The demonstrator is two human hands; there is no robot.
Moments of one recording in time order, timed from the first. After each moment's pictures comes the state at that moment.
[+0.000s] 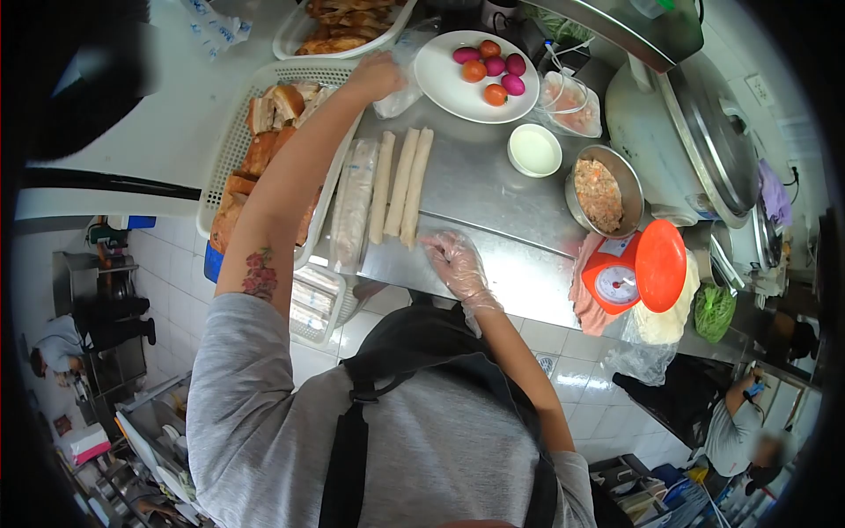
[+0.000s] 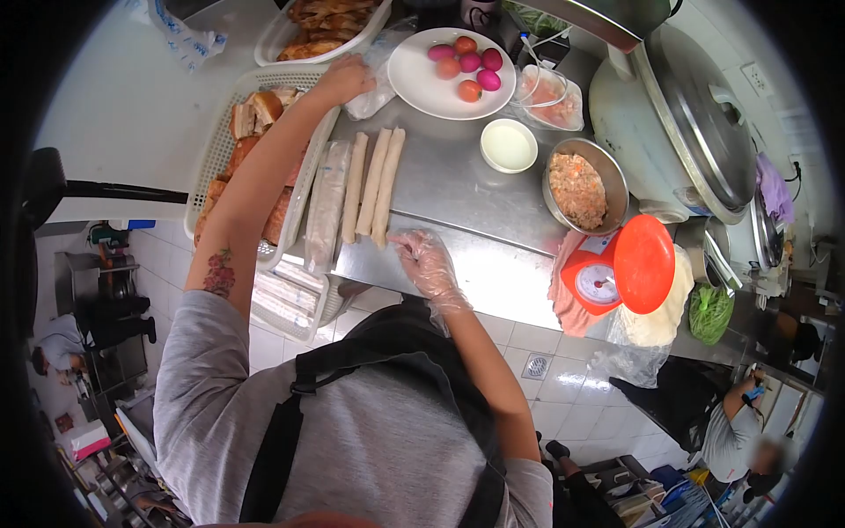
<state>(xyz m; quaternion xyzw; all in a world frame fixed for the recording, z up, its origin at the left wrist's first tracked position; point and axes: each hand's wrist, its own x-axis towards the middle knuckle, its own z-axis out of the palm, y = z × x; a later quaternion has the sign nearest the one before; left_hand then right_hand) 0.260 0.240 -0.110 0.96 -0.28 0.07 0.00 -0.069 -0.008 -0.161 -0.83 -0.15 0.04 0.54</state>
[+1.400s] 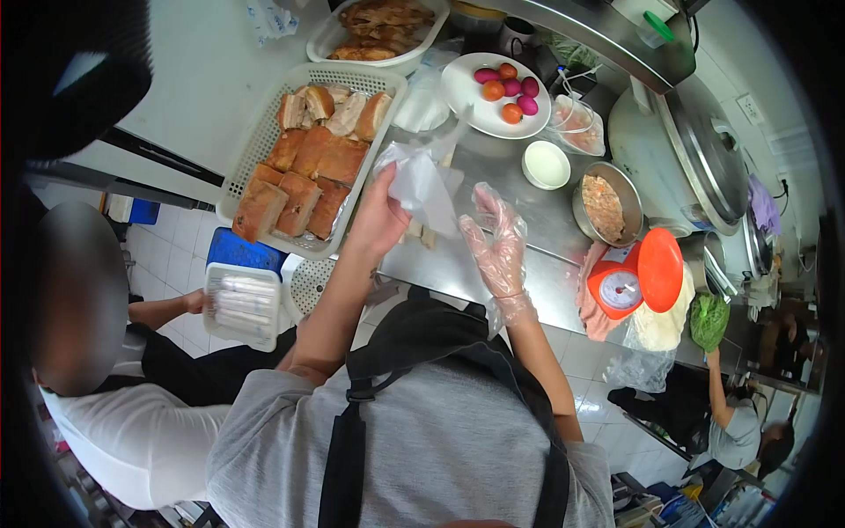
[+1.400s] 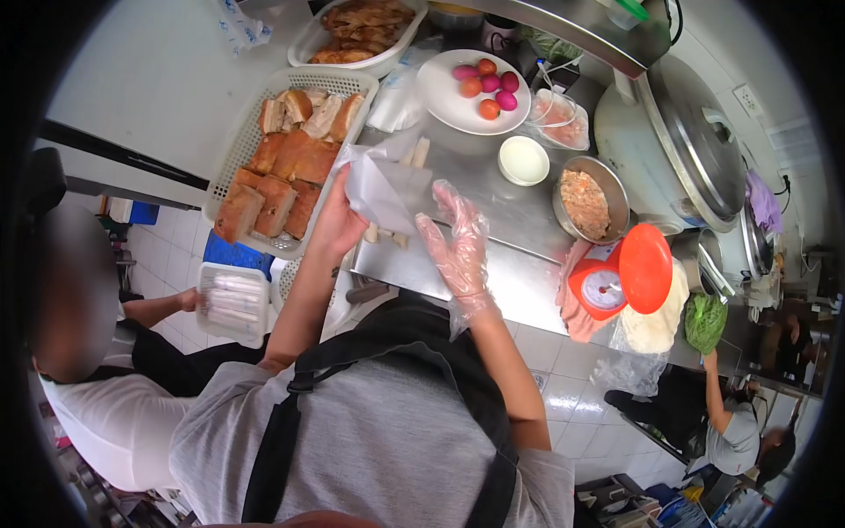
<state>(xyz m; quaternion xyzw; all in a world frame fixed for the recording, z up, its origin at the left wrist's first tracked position) -0.022 0.205 -0.050 0.27 0.12 -0.09 0.95 -0.057 0.005 -0.046 -0.78 -0.09 -0.08 0.61</state>
